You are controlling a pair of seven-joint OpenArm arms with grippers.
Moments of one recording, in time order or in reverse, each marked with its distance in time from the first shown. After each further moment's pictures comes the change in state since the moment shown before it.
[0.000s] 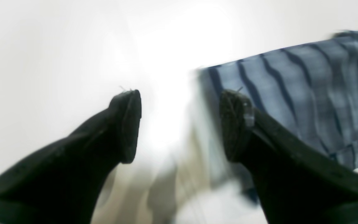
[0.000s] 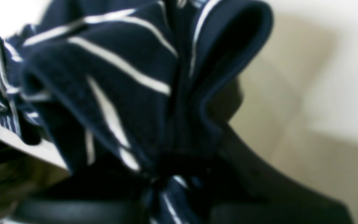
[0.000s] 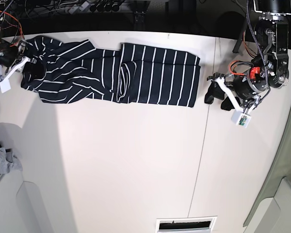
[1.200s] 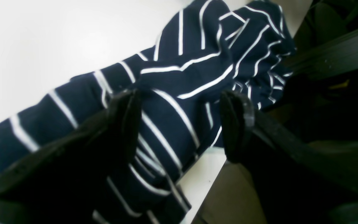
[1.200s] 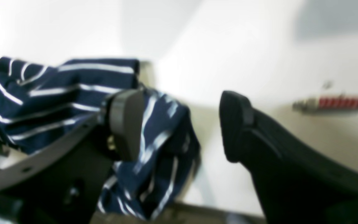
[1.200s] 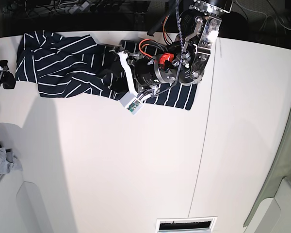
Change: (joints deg) left arm -3.5 19.7 25.4 1.1 1.0 -4.8 3.0; right arm -5.2 7.3 6.5 10.6 -3.5 -3.4 0.6
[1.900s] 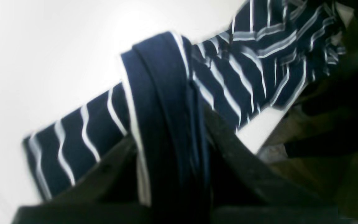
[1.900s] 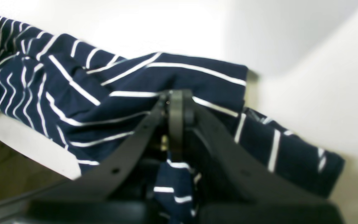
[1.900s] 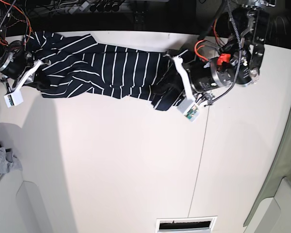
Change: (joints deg) left arm 3.5 -12.2 -9.4 11.9 -5.0 -0.2 2.0; right arm 1.5 -8.0 -14.3 5.1 -7.1 2.0 7.6
